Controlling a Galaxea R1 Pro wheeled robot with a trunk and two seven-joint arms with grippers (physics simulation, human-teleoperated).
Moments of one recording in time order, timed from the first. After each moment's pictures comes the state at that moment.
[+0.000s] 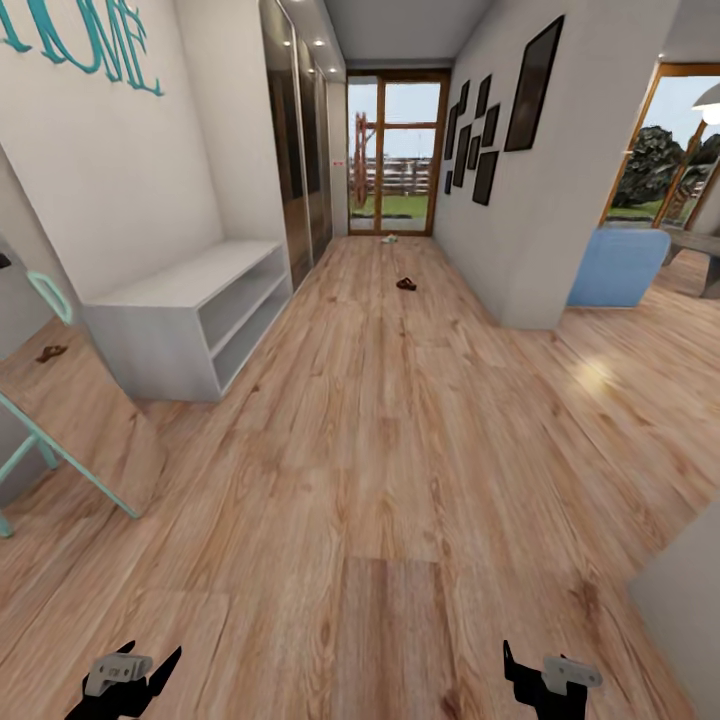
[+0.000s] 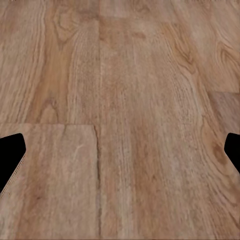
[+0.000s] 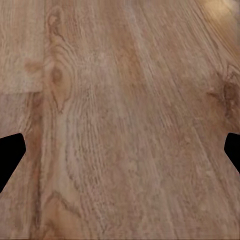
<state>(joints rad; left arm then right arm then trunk) -0.18 0.28 0.25 -0.57 0.16 -0.39 -0.59 -0.44 -0.08 0.23 -0.03 -0.41 -0.74 -0.07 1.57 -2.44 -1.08</state>
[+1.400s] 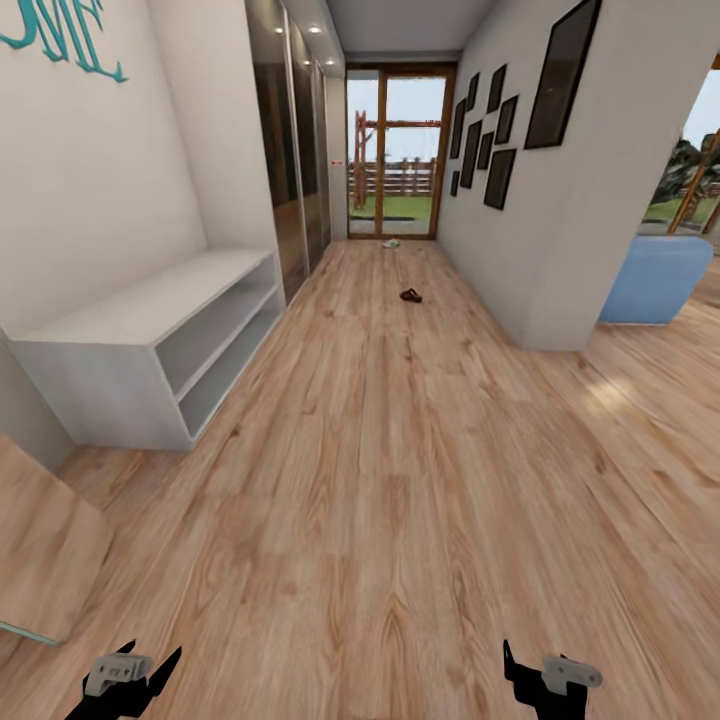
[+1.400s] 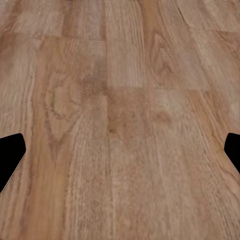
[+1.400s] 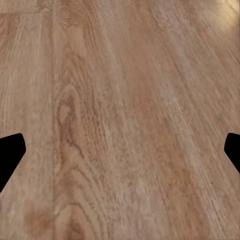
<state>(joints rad) -0.18 0.28 0.25 -0.57 0.16 -0.39 -0.59 -0.44 -0.08 0.23 -0.03 -0.41 -0.74 -0.07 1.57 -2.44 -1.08</state>
